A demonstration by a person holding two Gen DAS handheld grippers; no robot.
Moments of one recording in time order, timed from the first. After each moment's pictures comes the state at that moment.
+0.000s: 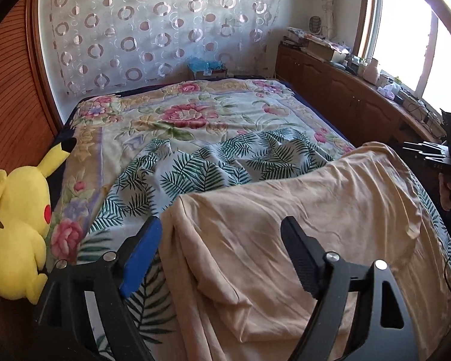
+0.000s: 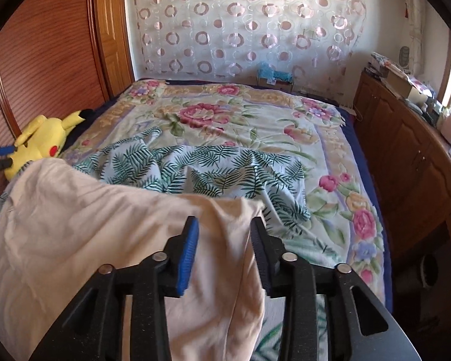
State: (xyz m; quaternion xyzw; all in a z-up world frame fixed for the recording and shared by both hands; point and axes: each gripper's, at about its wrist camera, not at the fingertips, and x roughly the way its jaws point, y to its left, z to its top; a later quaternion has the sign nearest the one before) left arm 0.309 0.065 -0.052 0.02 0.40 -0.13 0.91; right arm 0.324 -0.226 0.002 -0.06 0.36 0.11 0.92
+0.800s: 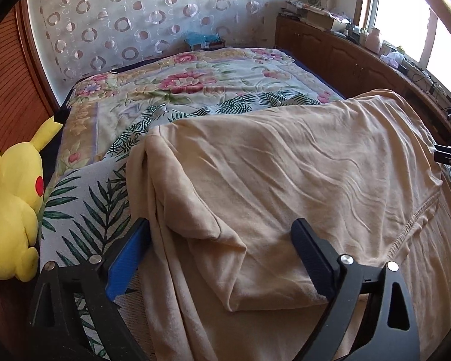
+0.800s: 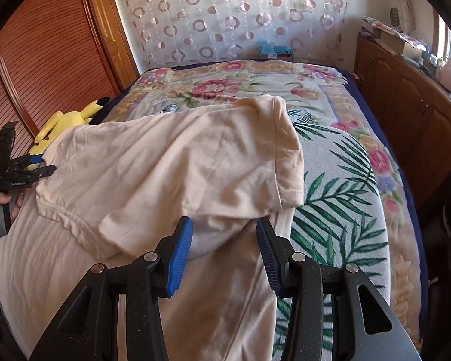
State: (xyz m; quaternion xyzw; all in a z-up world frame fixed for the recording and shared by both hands) left arm 0.291 0.049 -0.113 0.05 0.44 -0.12 0.89; right arm 0.237 -0.260 -0.031 0.01 0.40 0.11 0.91
